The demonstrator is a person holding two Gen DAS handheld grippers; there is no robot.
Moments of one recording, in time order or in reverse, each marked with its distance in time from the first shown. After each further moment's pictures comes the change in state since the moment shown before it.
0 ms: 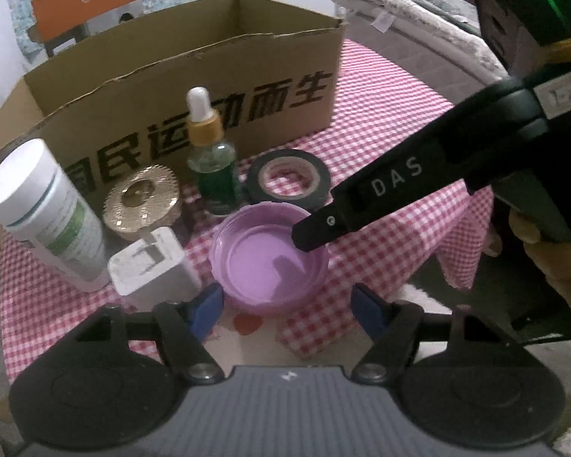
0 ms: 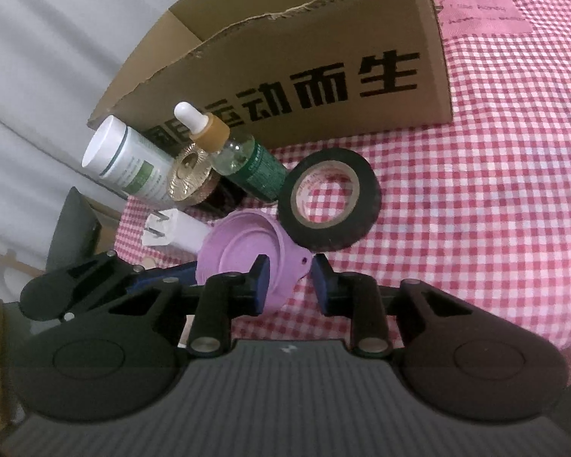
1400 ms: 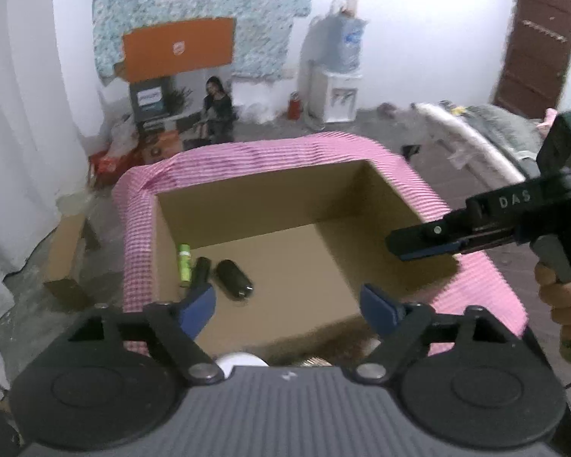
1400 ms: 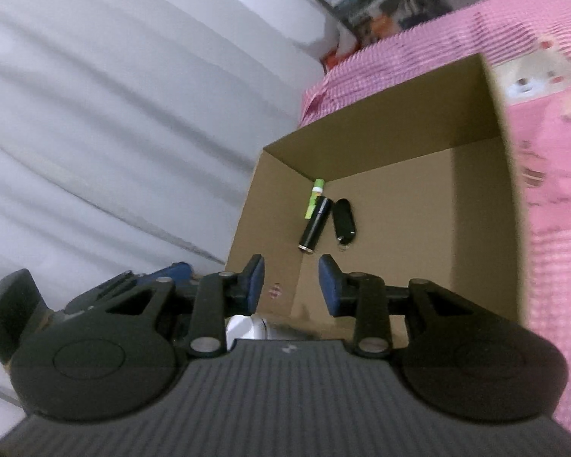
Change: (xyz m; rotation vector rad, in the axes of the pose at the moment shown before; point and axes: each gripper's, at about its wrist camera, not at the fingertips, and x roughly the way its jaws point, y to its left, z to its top) left arm -0.114 0.116 0.109 -0.196 -0.209 0.102; right arm -0.087 0.014 0.146 0.066 -0.131 0.308
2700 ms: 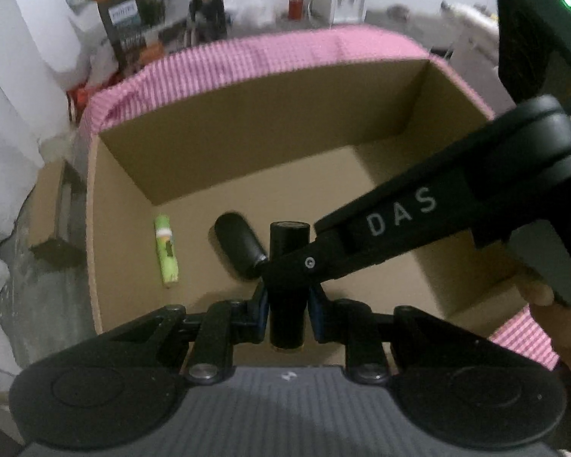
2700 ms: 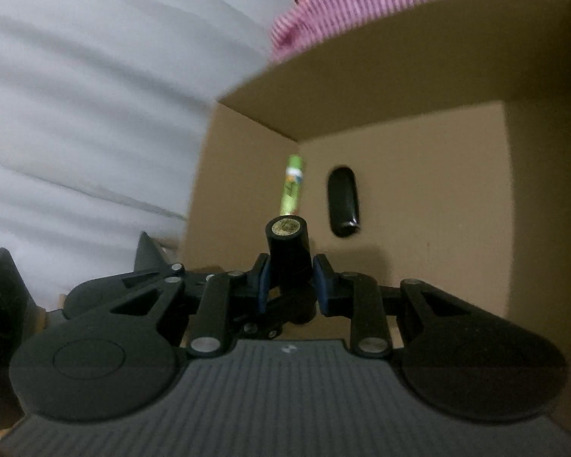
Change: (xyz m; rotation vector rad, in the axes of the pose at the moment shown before) left arm 0.160 0.038 0.035 0.051 0.365 0.025; right arm 0.185 -0.013 0.053 0.097 0.309 -0.080
